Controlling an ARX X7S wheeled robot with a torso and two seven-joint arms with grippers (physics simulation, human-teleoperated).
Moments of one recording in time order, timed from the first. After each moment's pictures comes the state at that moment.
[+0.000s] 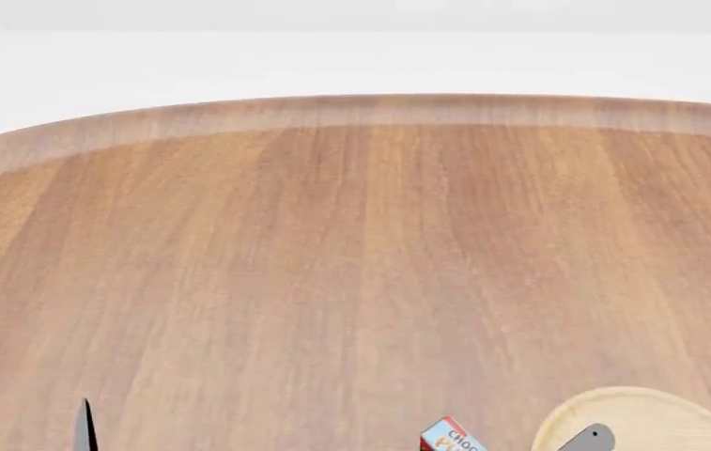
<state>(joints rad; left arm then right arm) 0.12 -0.38 0.33 0.46 -0.14 -0.03 -0.51 0.57 0.46 -0.58 0.90 0.27 0.06 -0.57</state>
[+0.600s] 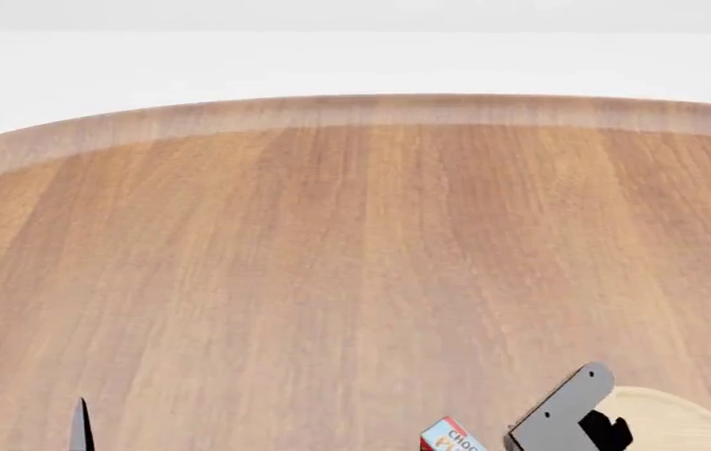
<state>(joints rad) 0.12 -0.39 0.34 0.47 -0.15 -0.03 -0.52 0.50 0.61 -0.53 0.33 0.35 0.31 -0.49</state>
